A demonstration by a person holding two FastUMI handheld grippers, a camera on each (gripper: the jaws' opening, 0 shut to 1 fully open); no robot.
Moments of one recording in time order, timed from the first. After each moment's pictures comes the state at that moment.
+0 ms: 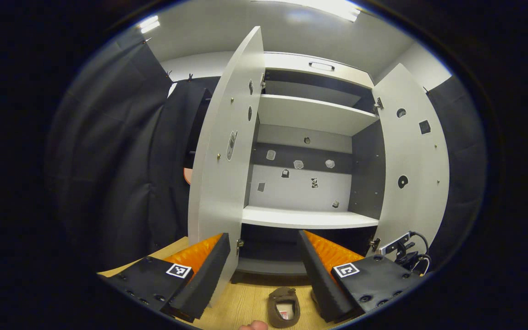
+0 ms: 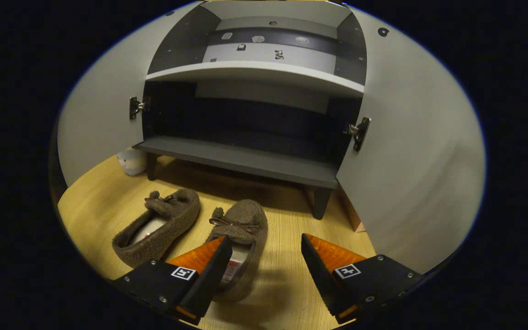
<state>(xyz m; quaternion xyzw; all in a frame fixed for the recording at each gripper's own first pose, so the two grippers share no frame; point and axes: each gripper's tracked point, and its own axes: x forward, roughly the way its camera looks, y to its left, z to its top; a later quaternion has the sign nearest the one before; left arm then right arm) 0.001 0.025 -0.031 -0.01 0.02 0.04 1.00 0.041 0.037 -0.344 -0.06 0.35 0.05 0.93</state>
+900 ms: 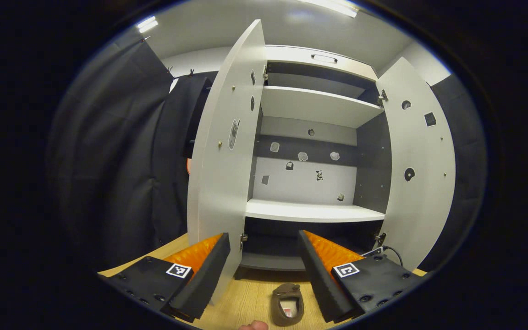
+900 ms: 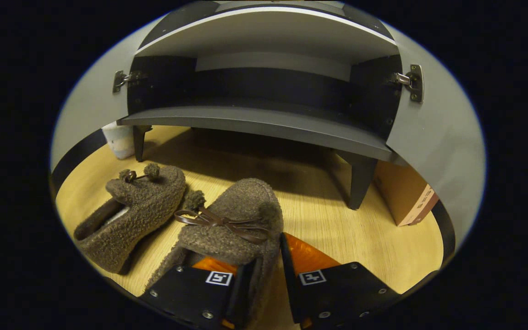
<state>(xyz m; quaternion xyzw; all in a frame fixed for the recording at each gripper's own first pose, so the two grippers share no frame) 0.005 0.027 -0.044 0.00 0.04 0.05 1.00 0.079 0.055 -0.423 -0.06 0.38 0.10 0.92</state>
